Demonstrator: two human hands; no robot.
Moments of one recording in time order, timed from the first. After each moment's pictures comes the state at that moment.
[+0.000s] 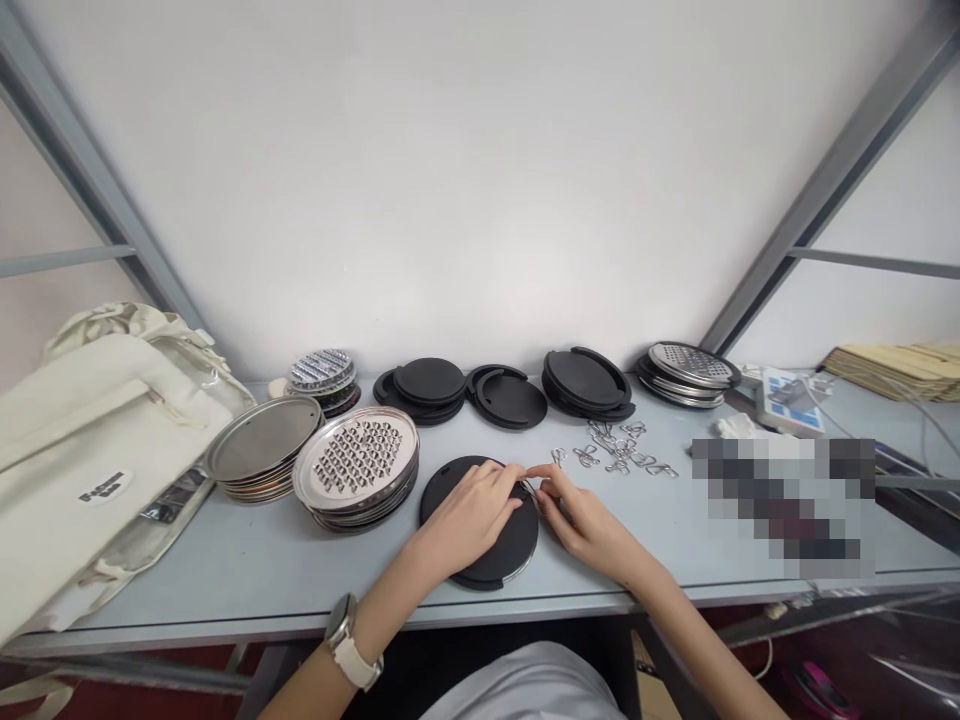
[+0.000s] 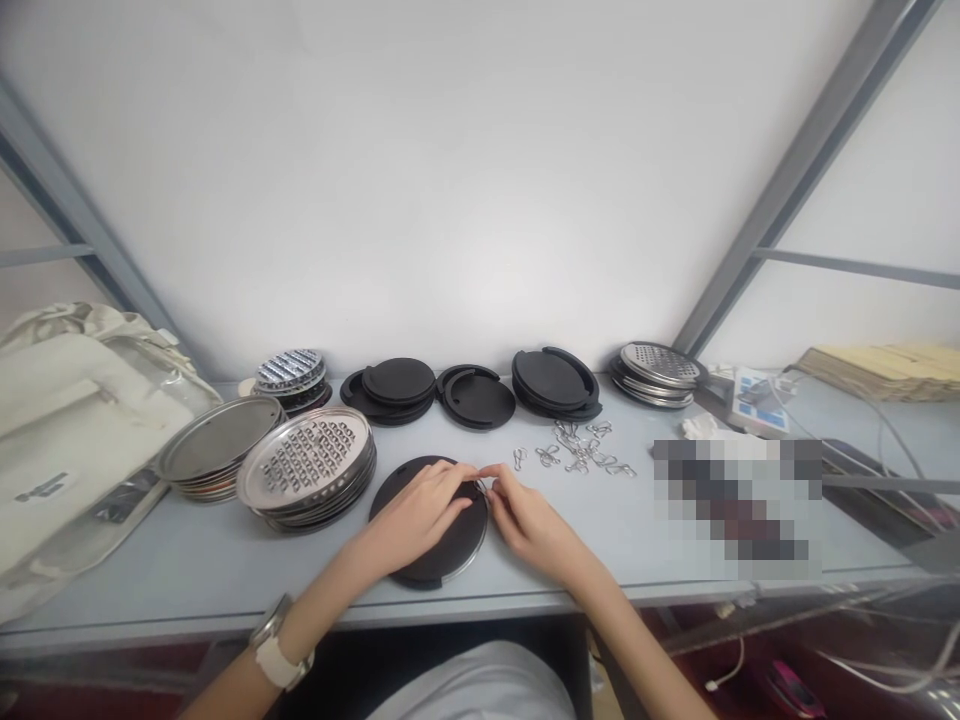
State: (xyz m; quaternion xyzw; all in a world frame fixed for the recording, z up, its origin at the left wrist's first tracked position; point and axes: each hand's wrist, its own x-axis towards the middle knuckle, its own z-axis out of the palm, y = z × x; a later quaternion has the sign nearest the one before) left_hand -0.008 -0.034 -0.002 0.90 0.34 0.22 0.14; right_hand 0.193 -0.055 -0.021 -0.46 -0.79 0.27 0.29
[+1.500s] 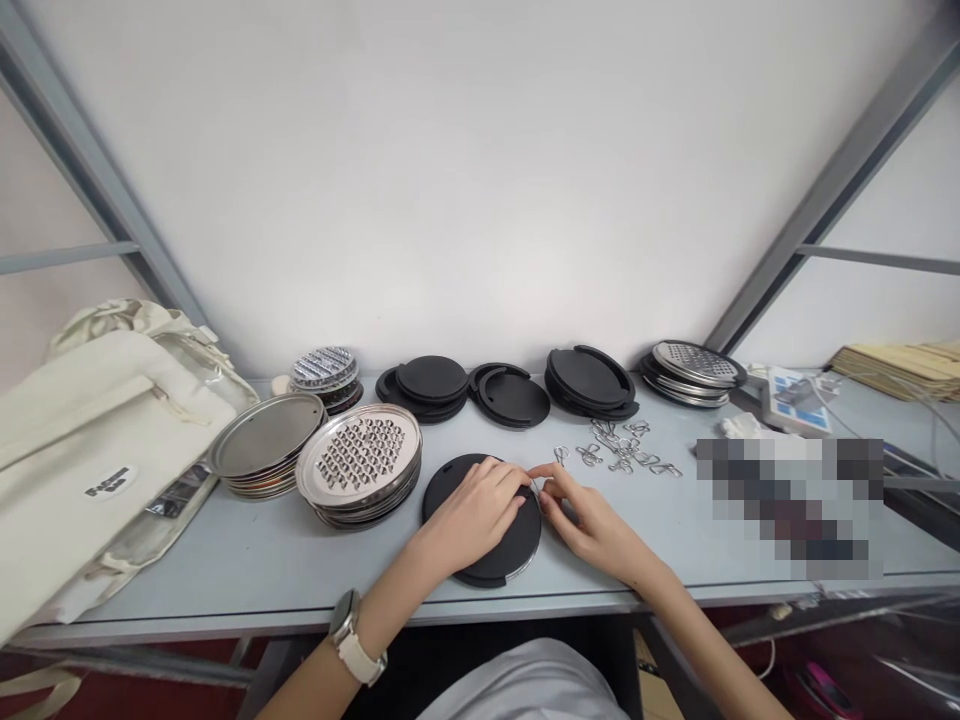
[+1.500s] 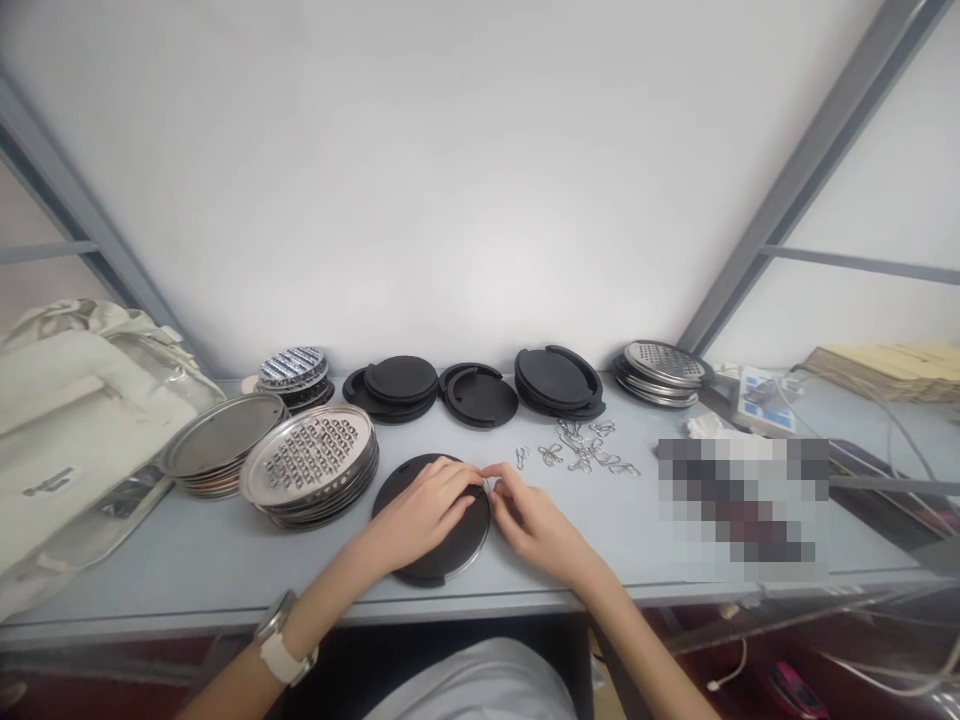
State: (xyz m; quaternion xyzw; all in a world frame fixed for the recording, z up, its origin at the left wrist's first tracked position) left_hand -0.007 -0.036 0.002 0.91 0.32 0.23 0.13; right_hand 0.193 -0.057 -0.018 -0.46 -0.79 0.27 0.30
